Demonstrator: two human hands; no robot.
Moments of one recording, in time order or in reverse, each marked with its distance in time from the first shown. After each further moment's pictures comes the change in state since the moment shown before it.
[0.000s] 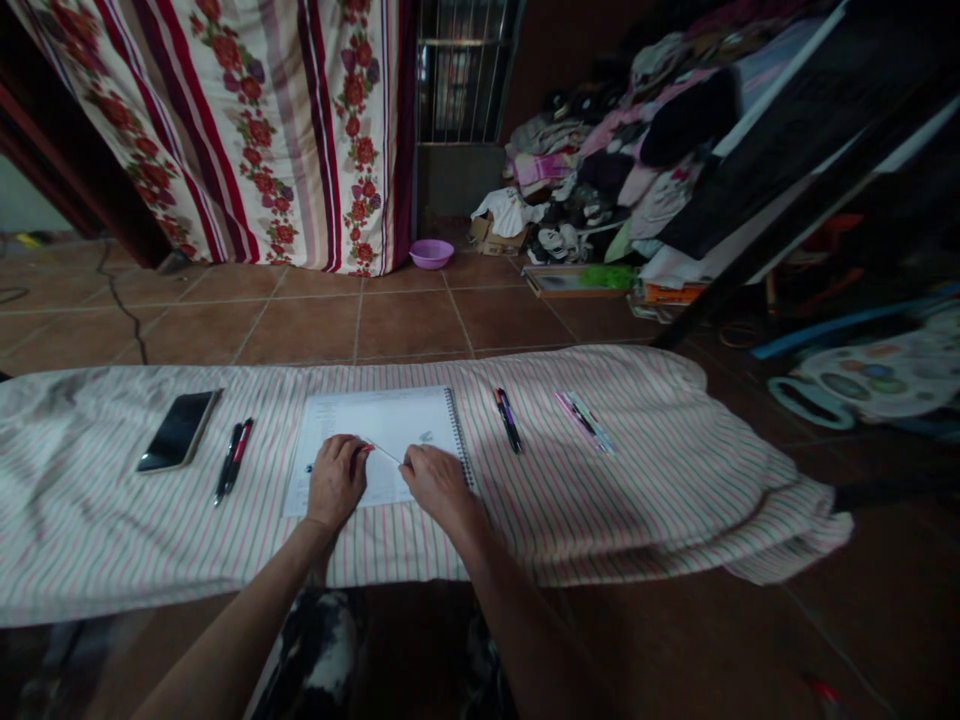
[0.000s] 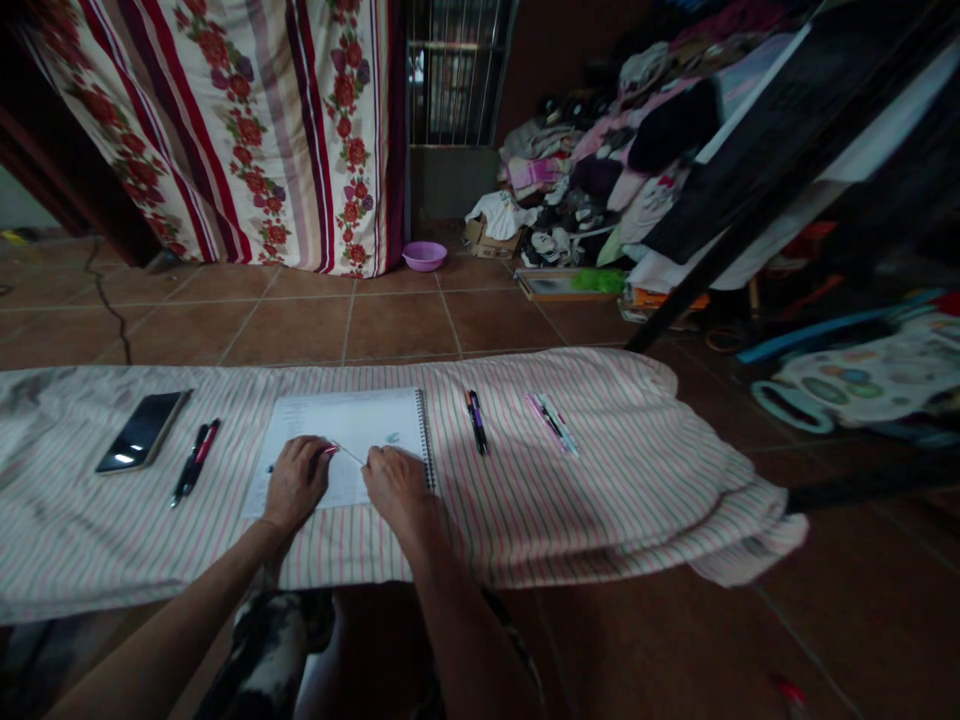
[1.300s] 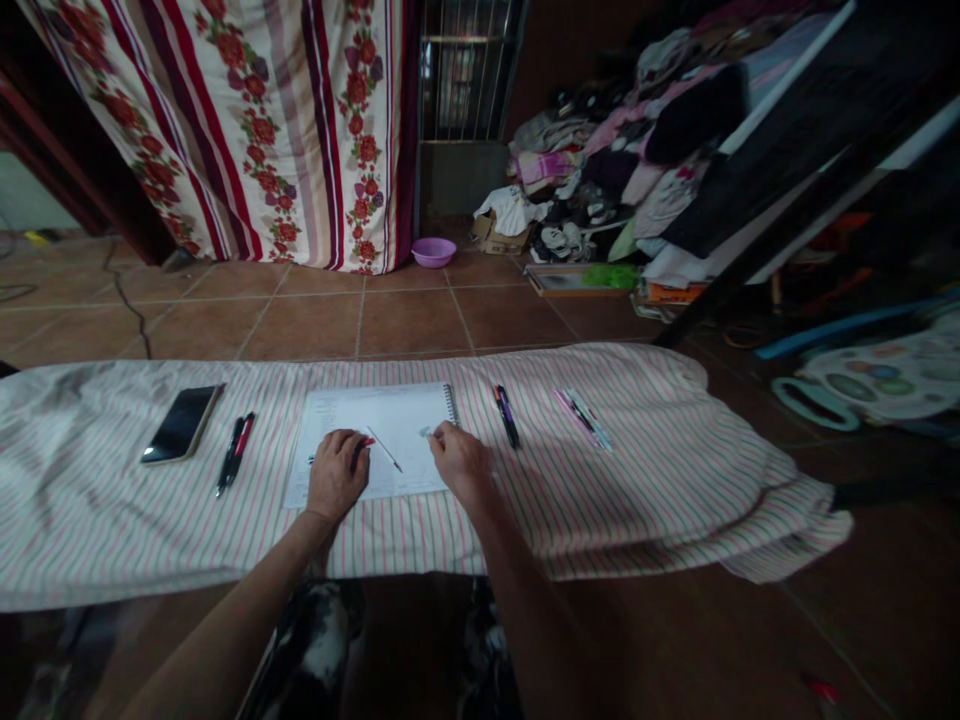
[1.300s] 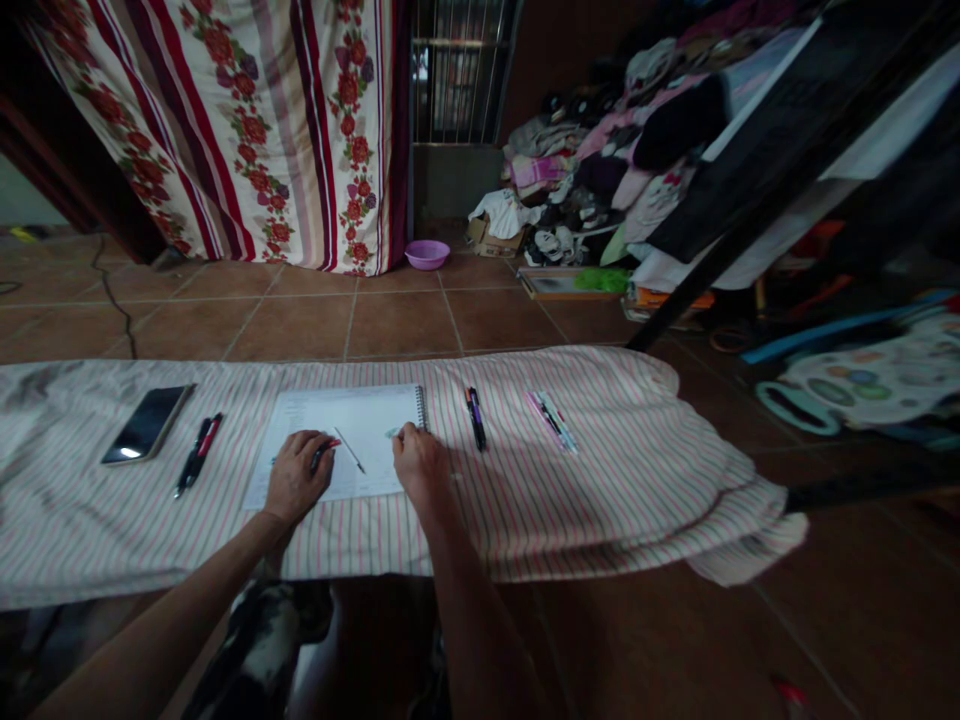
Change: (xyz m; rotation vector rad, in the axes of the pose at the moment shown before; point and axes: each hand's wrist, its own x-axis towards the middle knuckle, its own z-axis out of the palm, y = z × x) left_hand -0.002 0.003 0.000 0.073 -0.027 0.011; right_hand 0.006 0.031 -0.007 0.048 0.138 0.255
